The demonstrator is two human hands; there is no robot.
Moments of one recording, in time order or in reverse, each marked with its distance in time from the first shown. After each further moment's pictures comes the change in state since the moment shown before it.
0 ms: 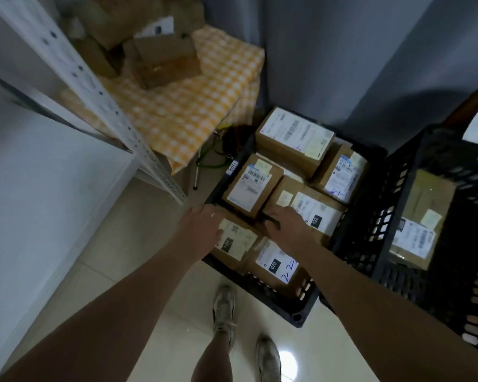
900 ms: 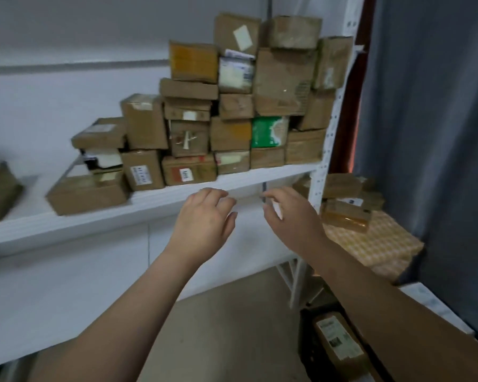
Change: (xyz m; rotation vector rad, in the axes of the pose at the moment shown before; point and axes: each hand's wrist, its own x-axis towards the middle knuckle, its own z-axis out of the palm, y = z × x) left_hand -0.444 -0.003 -0.275 0.159 0.911 -0.711; right_hand -0.277 -0.385 -0.101 0.044 0.235 -1.263
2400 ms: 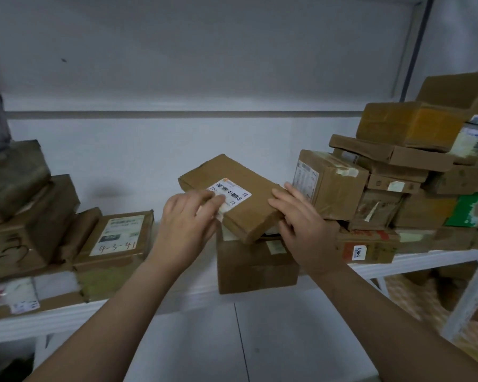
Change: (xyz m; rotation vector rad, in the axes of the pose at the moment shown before) left_hand -0.046 -0.447 -0.064 0.183 0.324 -0.027; right_hand 0.209 -0.247 0.274 -0.009 0.315 -0.554
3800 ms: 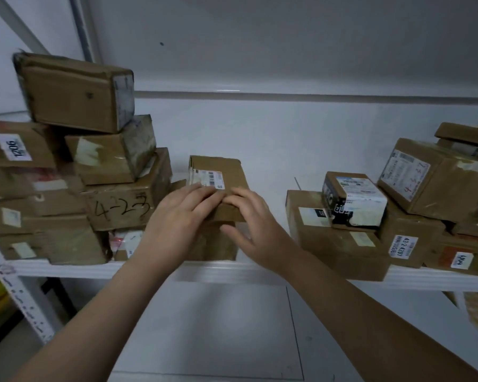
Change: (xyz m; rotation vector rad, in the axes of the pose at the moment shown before) left_hand -0.085 -0.079 -0.110 0.172 -0.286 -0.148; right_hand 0.033 -0.170 0.103 0.554 -0.405 0.006
